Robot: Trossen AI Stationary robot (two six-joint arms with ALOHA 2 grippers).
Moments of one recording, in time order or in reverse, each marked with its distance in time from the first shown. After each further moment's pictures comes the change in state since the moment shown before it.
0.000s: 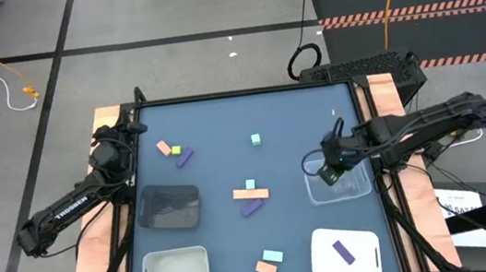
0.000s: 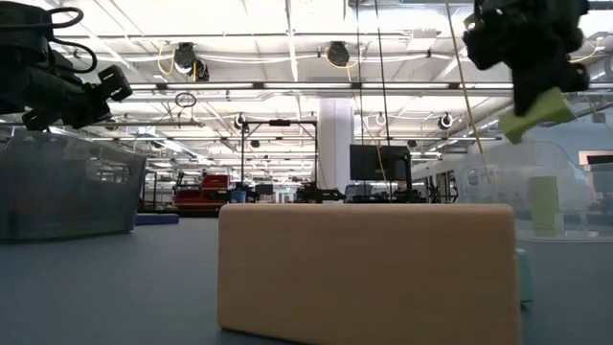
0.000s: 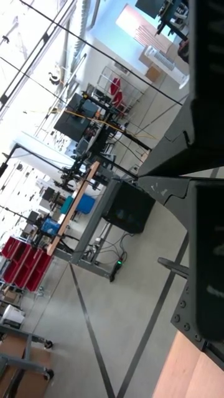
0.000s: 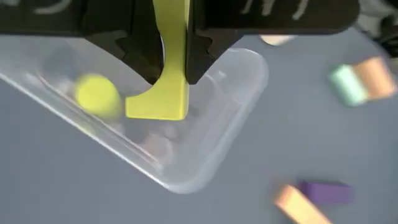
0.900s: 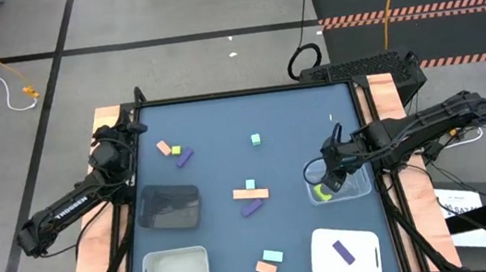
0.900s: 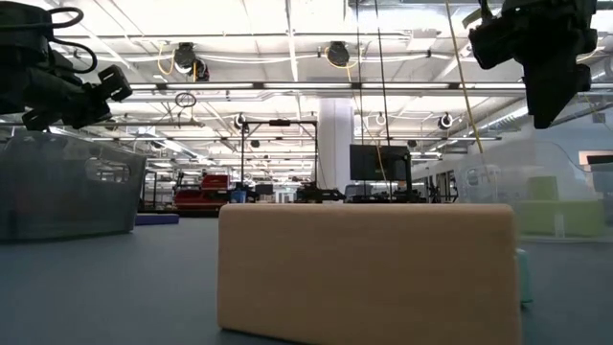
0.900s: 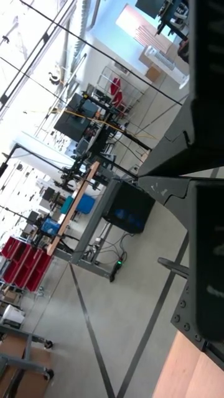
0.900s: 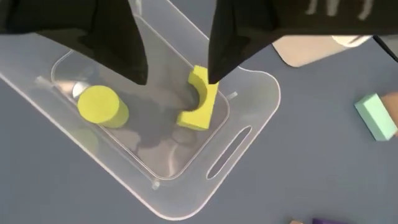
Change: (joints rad) left arm 0.000 0.000 0.000 0.000 0.000 0.000; right arm 0.056 0.021 0.000 -0.032 0.000 -0.083
